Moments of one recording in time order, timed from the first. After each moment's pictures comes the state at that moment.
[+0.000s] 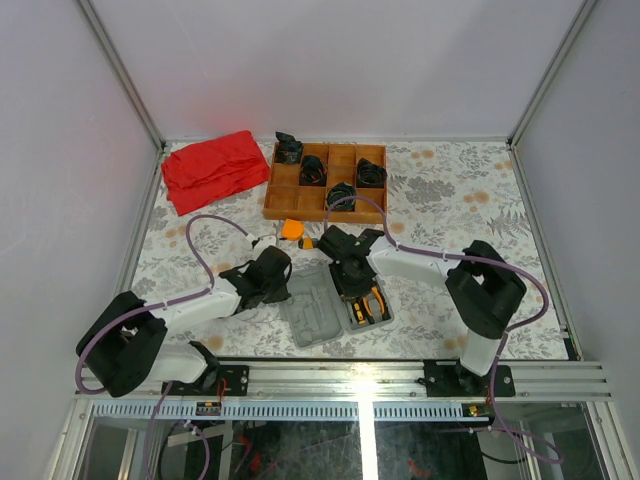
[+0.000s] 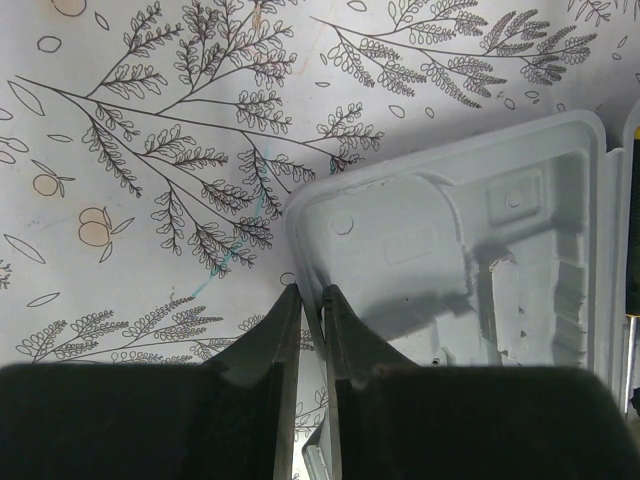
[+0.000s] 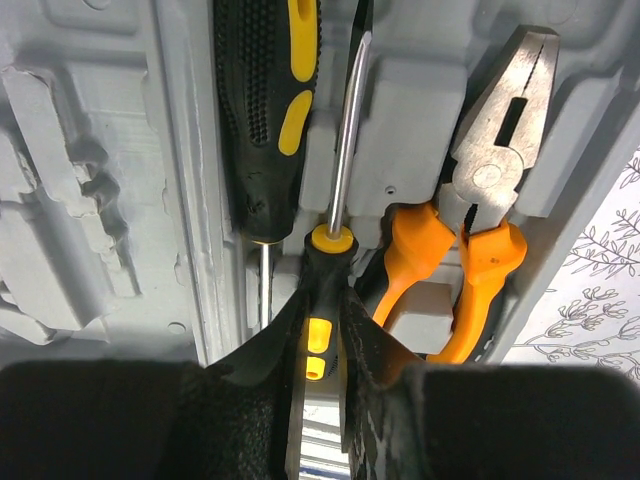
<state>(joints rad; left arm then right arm) -0.71 1.31 0.54 -0.22 -0.18 -0.79 0.91 1.83 1.16 -0.77 0.06 0.51</state>
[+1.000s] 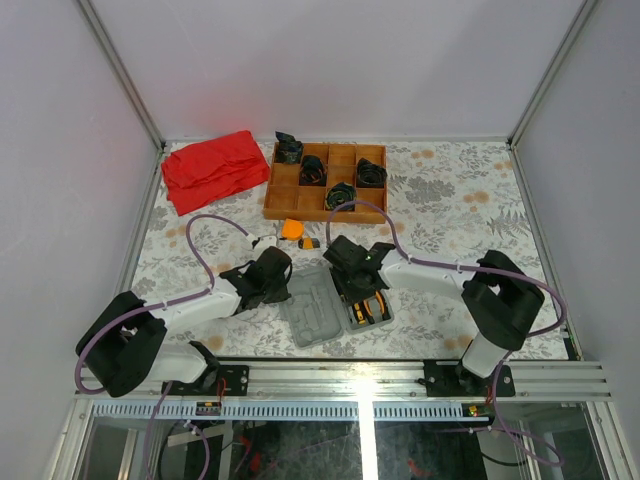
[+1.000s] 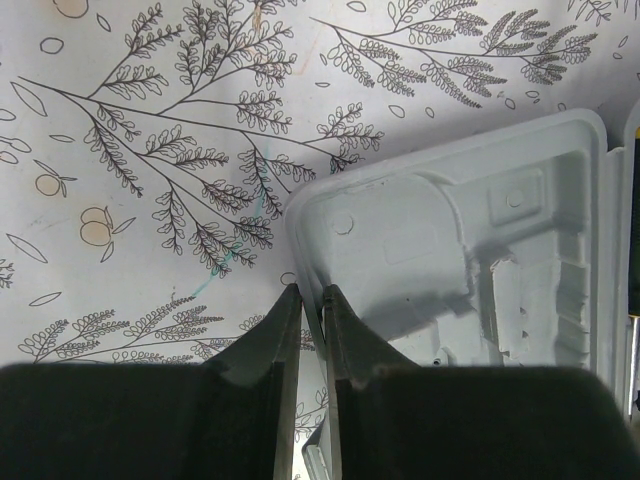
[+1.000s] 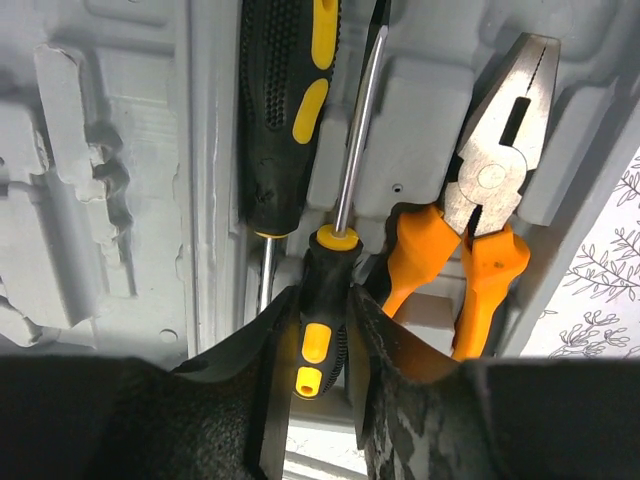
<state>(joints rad) -0.71 1.31 0.54 -0.22 -0.20 -0.79 0.94 1.72 1.03 -0.61 0.10 0.47</state>
